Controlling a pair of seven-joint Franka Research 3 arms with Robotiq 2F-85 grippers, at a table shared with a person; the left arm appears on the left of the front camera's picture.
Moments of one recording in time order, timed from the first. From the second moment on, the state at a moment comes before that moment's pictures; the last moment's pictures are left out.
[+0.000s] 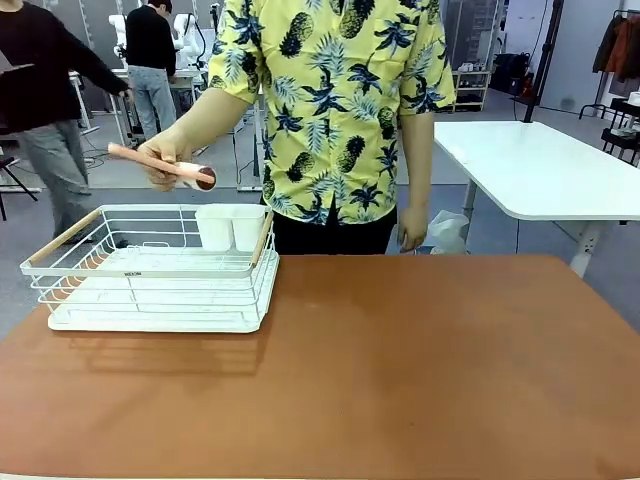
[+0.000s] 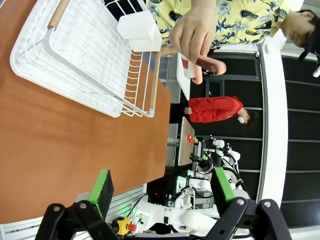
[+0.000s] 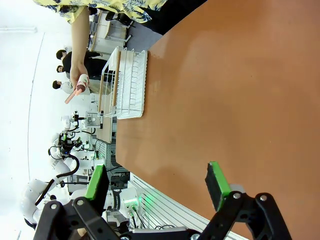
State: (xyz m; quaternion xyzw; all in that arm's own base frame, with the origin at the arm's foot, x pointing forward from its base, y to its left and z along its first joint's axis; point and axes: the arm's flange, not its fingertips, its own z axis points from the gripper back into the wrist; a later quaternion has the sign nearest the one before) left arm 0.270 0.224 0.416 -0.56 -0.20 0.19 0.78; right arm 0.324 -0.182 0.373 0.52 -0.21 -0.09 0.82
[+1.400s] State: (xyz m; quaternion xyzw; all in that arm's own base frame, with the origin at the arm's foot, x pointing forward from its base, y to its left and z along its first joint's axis) left arm 0.328 0.154 0.523 -0.48 -0.21 0.30 0.79; right arm 0.324 -0.182 0.372 0.52 -0.21 -0.09 0.82
